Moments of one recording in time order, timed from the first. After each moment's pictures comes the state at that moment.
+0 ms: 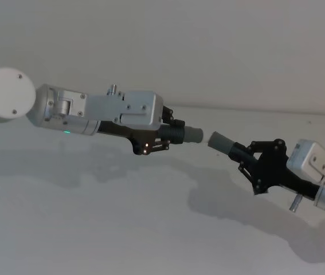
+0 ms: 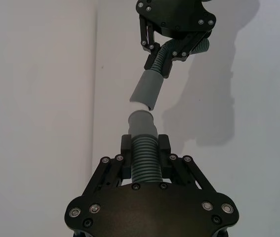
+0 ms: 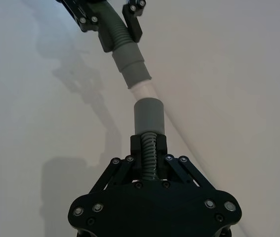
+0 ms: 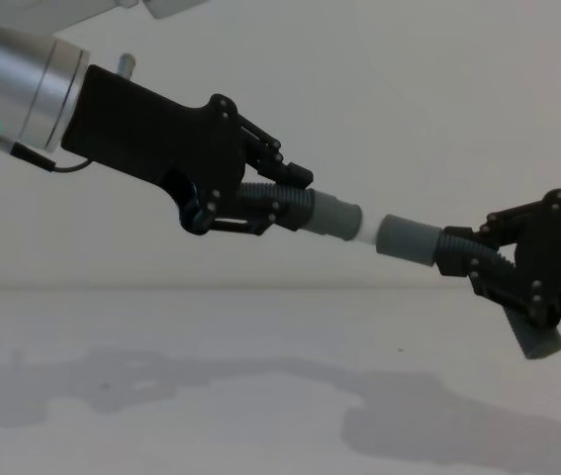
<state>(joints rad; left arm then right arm) -0.79 0.60 0.73 -1.52 -0.03 -0.10 -0.92 0.34 0.57 -0.43 -1.50 0.06 -0.27 0.62</state>
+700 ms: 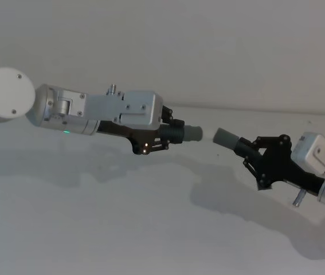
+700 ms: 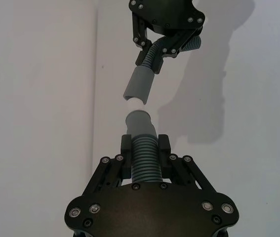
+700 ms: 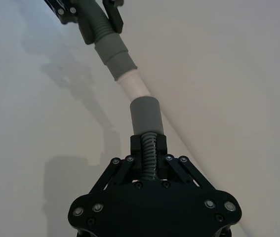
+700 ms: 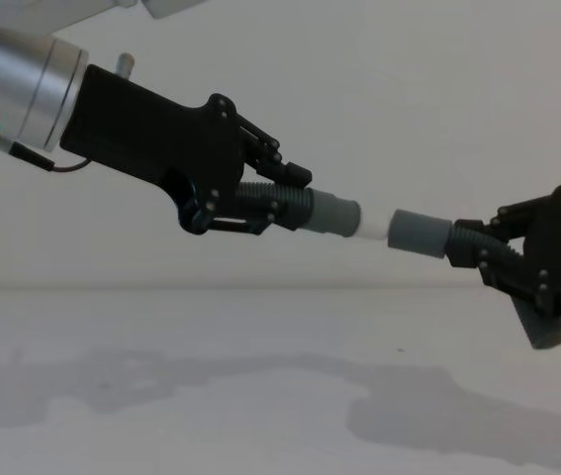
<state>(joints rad) -0.79 0.60 0.73 -1.52 -0.03 -0.10 -0.92 0.35 0.58 -0.43 -1.49 0.08 -0.24 0.60</state>
